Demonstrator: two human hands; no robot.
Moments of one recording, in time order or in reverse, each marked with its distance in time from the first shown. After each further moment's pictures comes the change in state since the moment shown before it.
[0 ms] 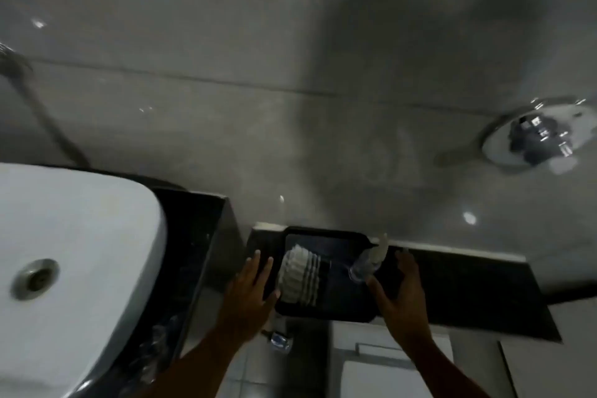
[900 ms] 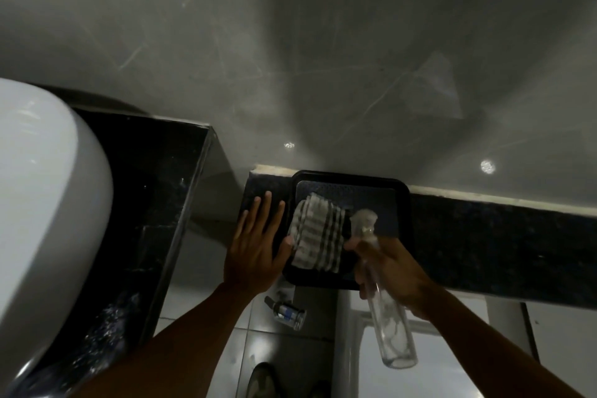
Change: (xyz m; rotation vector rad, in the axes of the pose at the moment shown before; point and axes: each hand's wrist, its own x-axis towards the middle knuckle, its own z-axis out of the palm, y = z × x) left_hand 0.066 -0.051 0.087 0.067 0.208 0.100; right_hand 0.033 0.027 0.082 0.214 -0.641 0.227
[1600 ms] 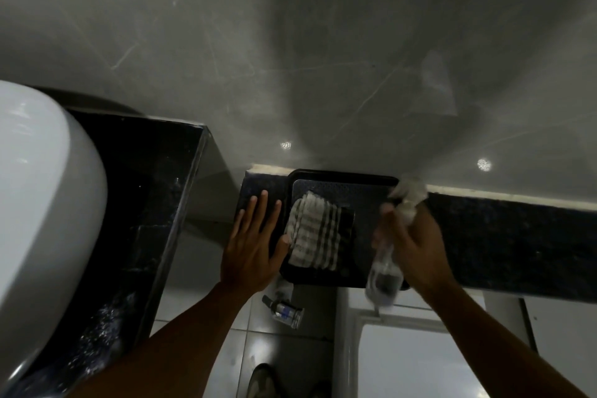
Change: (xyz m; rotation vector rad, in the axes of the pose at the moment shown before) left_hand 0.001 -0.003 0.005 0.006 -0.004 0.014; right_hand 0.004 -0.002 -0.018 0.039 0.443 -0.377
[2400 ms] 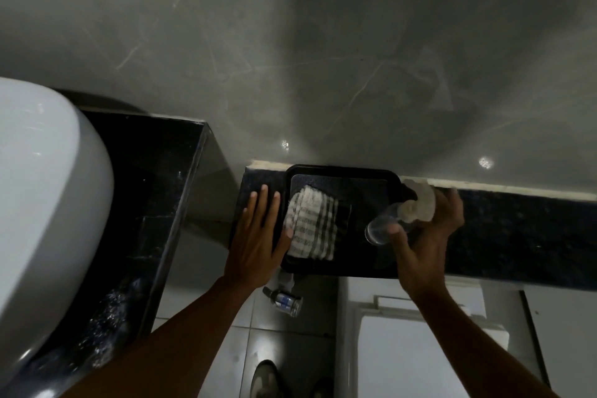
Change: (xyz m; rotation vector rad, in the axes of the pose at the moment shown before) left_hand -0.006 0.015 -0.007 -0.085 0.008 0.004; right_hand -0.020 0.017 -0.006 -0.119 0.248 -0.324
